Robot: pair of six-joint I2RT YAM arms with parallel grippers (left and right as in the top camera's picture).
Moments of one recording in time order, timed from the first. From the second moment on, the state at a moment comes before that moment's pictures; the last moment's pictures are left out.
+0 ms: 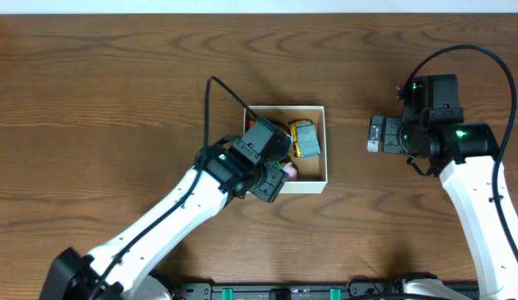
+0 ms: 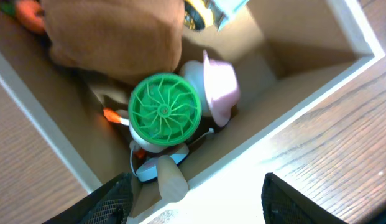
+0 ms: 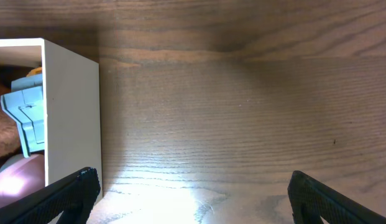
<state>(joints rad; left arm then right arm) -0.71 1.45 1.08 -0.80 0.08 -0.13 0.09 1.34 1.18 -0.94 0.04 0.17</state>
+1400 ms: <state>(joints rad) -0.71 1.46 1.08 -0.78 0.11 -0.24 0.09 1.34 1.18 -0.96 0.07 0.17</state>
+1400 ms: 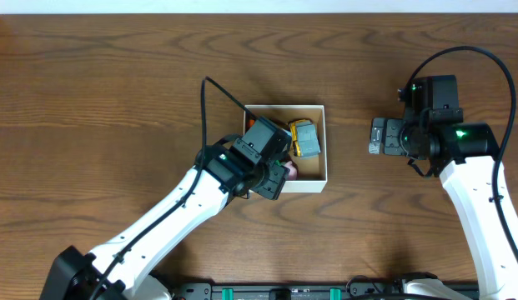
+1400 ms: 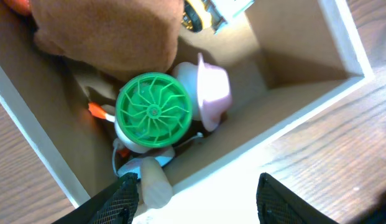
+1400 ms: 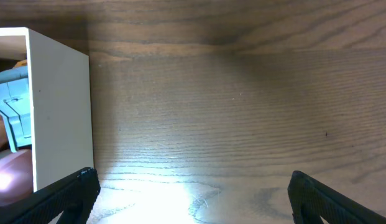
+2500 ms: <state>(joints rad) -0.71 1.49 1.08 -0.83 0.16 -0.38 0.09 1.38 1.18 -0.97 0.07 0.17</state>
